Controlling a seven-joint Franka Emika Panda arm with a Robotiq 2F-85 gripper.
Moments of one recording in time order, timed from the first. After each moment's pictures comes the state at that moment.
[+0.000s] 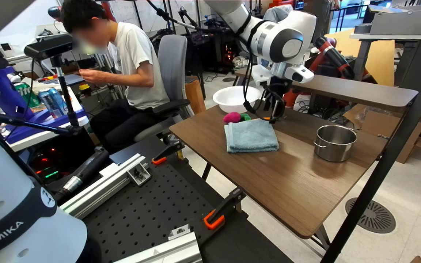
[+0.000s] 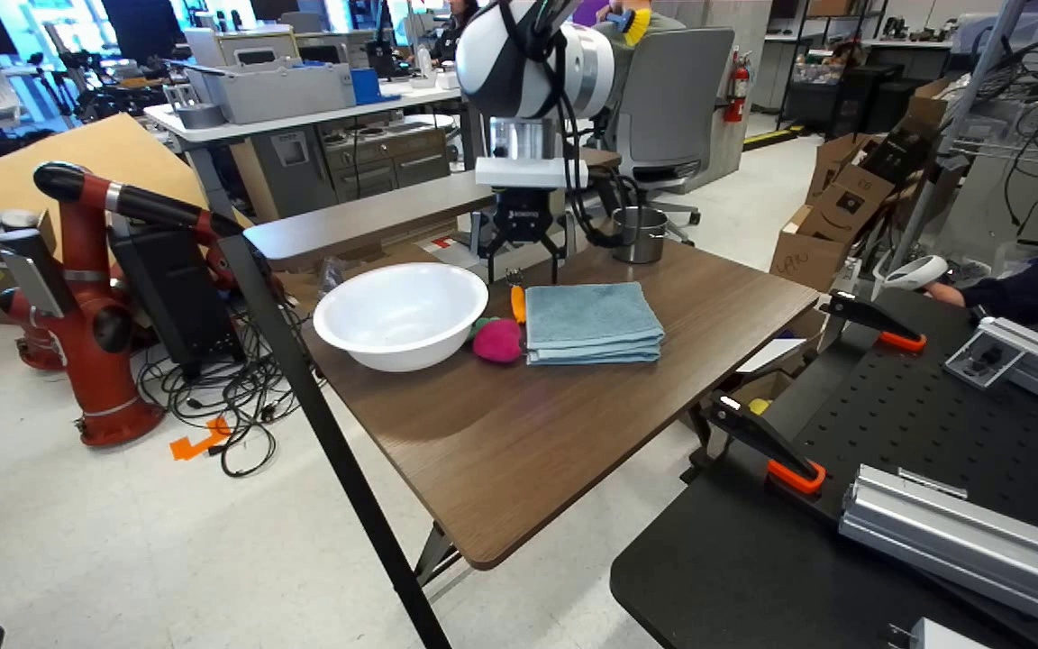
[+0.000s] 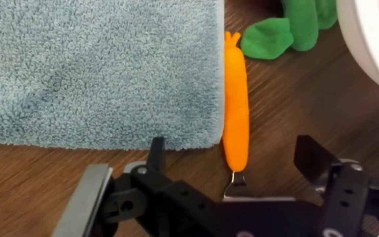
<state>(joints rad) 0.06 1.08 0.01 -1.19 0.21 2.13 0.56</state>
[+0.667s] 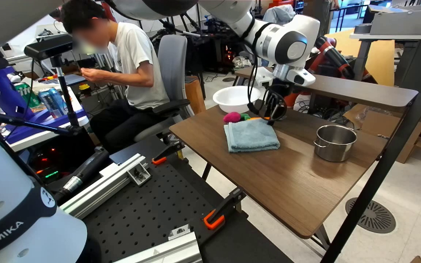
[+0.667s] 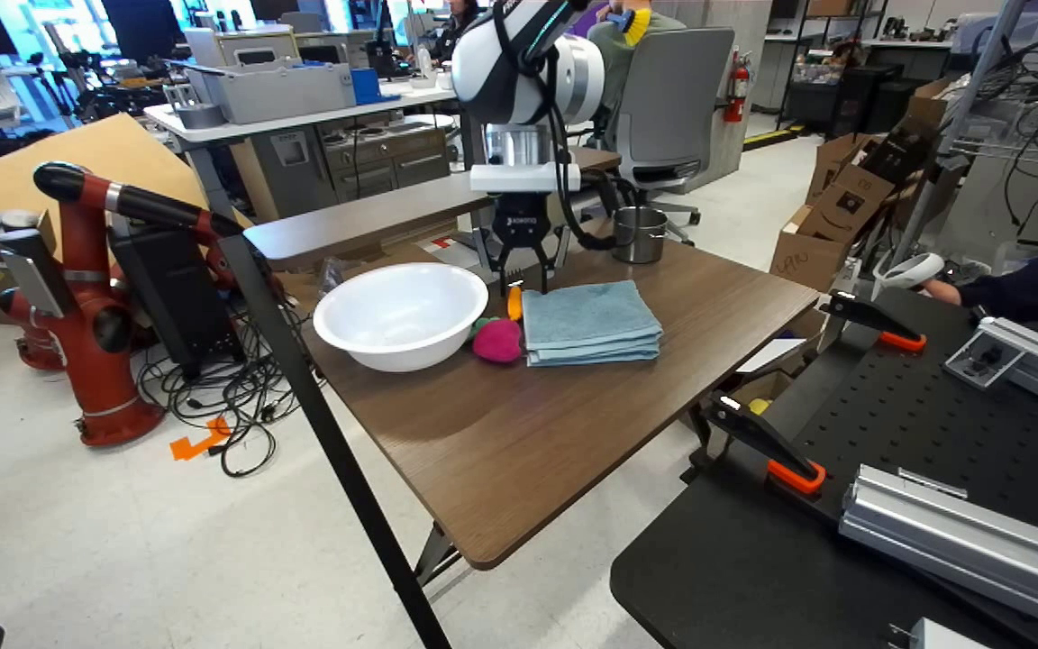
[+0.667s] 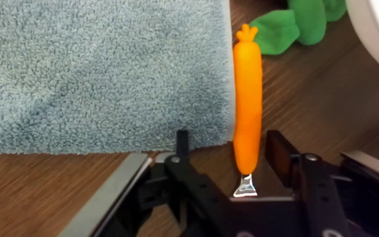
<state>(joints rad) 0.06 1.17 0.00 -1.04 0.21 2.01 0.61</state>
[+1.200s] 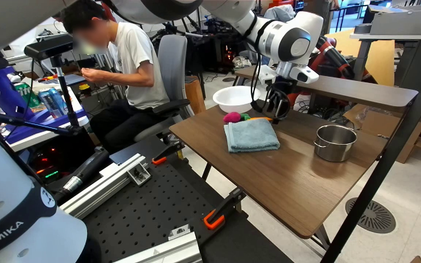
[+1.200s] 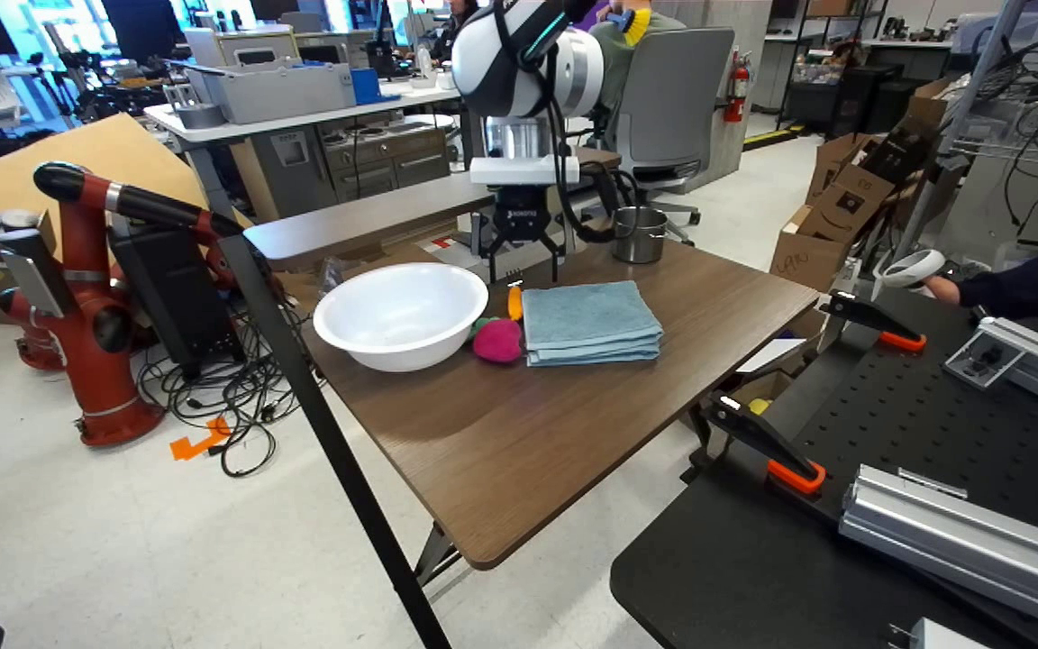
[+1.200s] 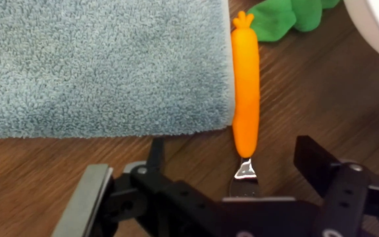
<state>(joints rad) 0.06 1.19 -0.02 -0.99 0.21 1.98 0.61</state>
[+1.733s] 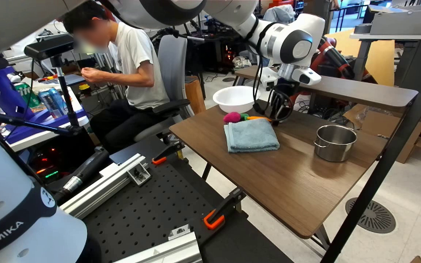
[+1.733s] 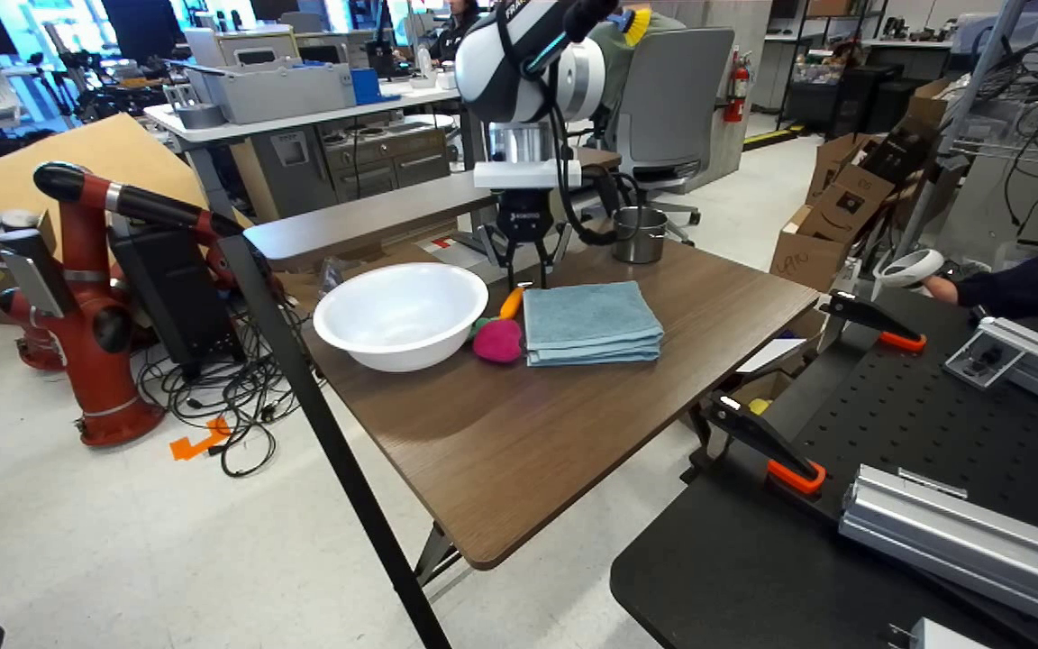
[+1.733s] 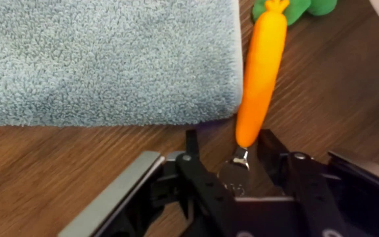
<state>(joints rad) 0.06 1.21 -0.03 -0.96 0.20 1.98 0.61</state>
